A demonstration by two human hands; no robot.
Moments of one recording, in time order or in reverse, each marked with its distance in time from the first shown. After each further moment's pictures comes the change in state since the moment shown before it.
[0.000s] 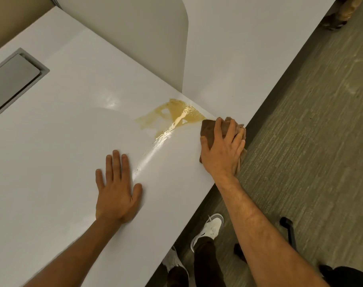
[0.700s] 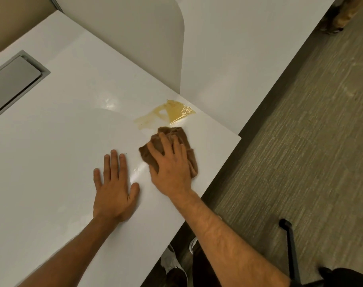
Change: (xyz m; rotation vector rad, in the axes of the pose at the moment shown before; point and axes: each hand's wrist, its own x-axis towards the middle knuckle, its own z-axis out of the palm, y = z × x) left_hand 0.001 -0.001 0.001 0.029 0.001 -0.015; right_hand -0.062 -0.078 0.024 0.128 -0.049 -0.531
